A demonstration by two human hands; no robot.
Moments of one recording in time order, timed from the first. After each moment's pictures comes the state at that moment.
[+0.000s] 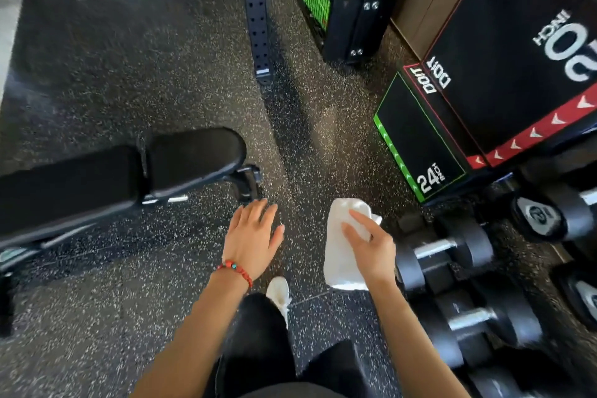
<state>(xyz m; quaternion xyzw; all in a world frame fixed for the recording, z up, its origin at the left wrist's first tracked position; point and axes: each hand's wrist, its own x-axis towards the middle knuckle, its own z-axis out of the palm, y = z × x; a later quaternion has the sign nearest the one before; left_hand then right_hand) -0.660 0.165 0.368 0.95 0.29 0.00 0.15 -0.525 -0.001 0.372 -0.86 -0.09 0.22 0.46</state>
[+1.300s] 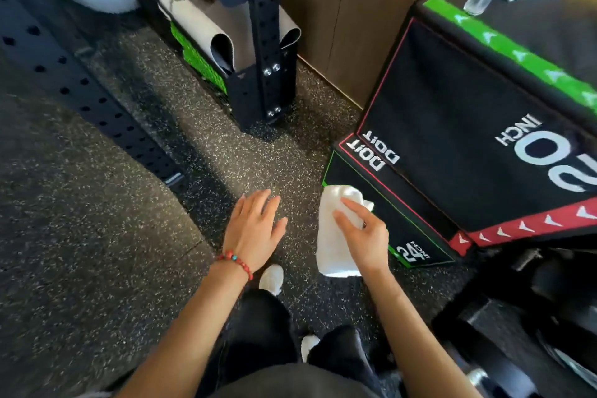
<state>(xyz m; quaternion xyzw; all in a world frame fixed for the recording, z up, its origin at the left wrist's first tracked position) -0.093 0.455 0.381 0.99 0.04 -0.03 0.13 -0.043 0.262 0.382 -0.83 0.10 0.12 0.53</state>
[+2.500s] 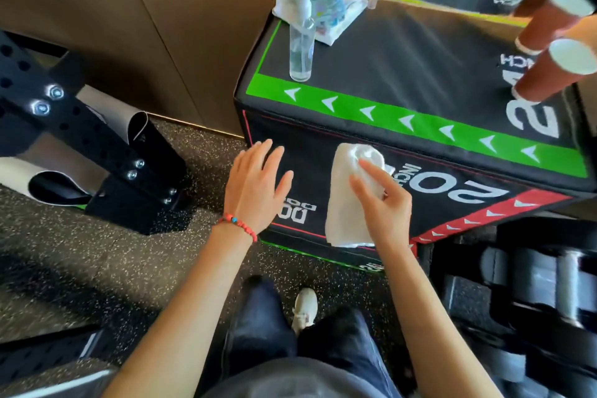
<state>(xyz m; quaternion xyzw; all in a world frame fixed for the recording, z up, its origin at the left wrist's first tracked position) 0.283 0.326 0.448 0.95 -0.22 0.08 0.20 0.209 0.145 0.453 -0.74 0.29 -0.13 0.59</state>
